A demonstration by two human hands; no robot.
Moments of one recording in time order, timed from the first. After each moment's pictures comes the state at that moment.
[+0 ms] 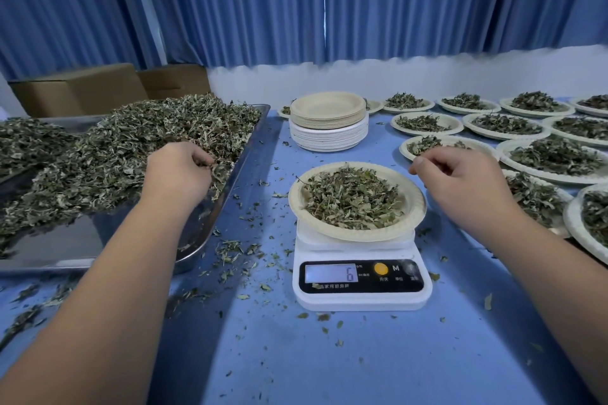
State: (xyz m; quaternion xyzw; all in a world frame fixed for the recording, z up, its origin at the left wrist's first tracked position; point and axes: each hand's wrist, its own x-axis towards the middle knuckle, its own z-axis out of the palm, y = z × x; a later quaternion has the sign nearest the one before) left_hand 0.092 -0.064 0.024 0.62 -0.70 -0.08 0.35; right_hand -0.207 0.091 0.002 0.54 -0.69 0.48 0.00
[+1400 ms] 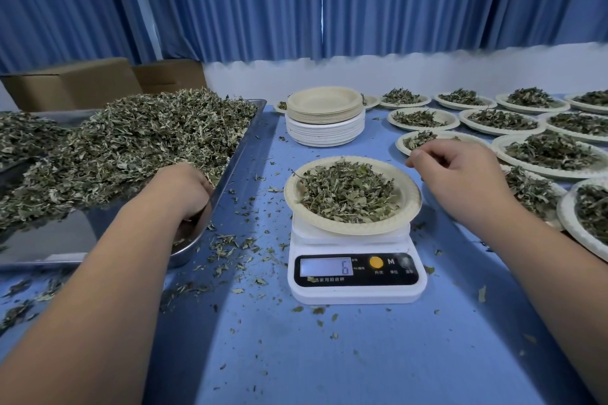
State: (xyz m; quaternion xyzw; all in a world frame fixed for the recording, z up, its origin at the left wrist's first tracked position) left_hand 0.091 -0.056 0.025 0.66 -0.74 -0.10 0.07; right_hand -0.208 0.091 0.000 0.53 -0.69 0.50 0.00
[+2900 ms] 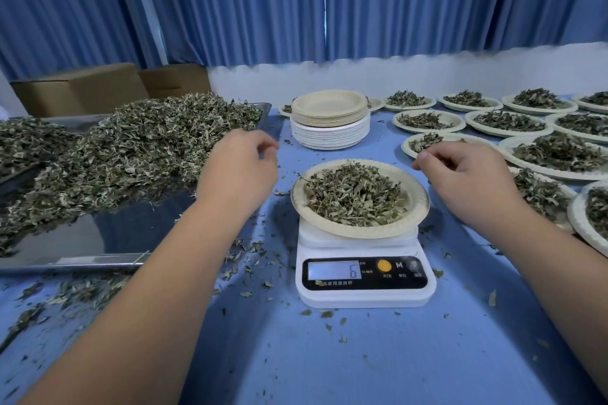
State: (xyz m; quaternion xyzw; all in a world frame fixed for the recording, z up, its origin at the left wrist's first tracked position) left_hand 0.037 -0.017 0.028 0.50 -0.77 -0.06 0.39; right_hand -0.207 0.090 0.000 0.53 -0.69 0.49 0.03
